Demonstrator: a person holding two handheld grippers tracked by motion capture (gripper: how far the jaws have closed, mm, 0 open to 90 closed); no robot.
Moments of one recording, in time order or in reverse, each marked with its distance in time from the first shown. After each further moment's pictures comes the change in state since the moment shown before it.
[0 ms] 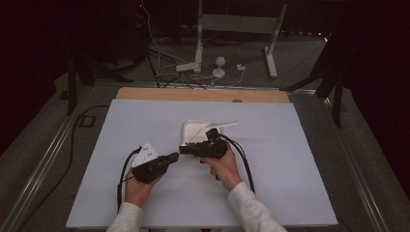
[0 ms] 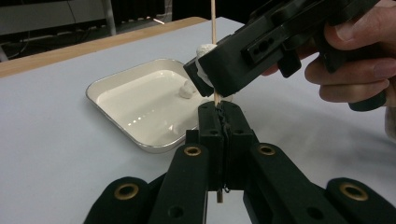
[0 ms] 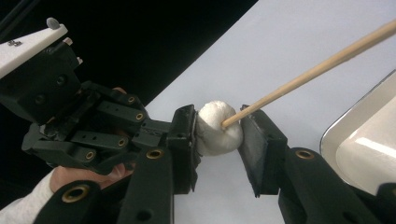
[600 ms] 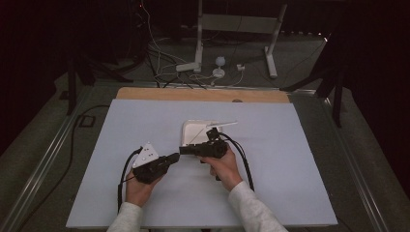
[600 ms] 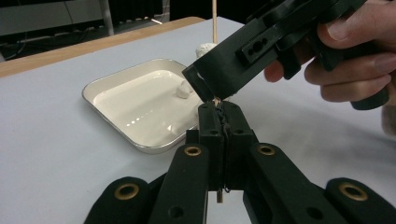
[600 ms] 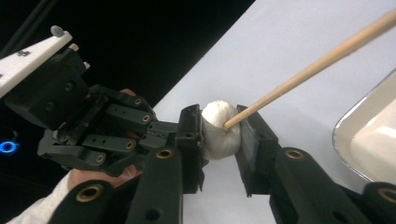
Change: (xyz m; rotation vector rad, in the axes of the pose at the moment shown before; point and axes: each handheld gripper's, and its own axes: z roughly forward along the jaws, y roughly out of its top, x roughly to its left) left arm -0.001 -0.001 0.002 0.008 0.001 0.014; right arm -0.003 0.000 0.000 0.021 0.032 0.059
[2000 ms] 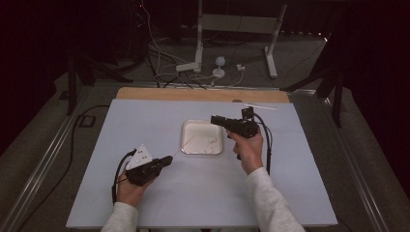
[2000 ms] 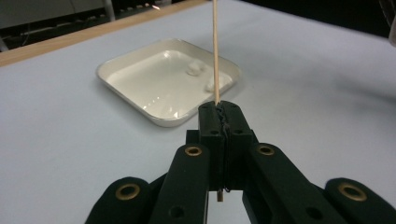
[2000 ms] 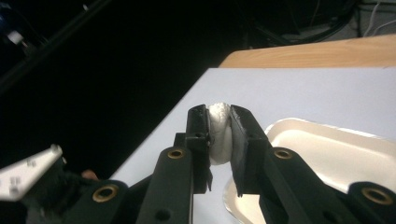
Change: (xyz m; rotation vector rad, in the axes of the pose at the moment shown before) left arm 0.015 -0.009 -0.017 0.018 0.009 0.004; right arm -0.015 0.041 -0.092 -0.272 -0.214 -0.008
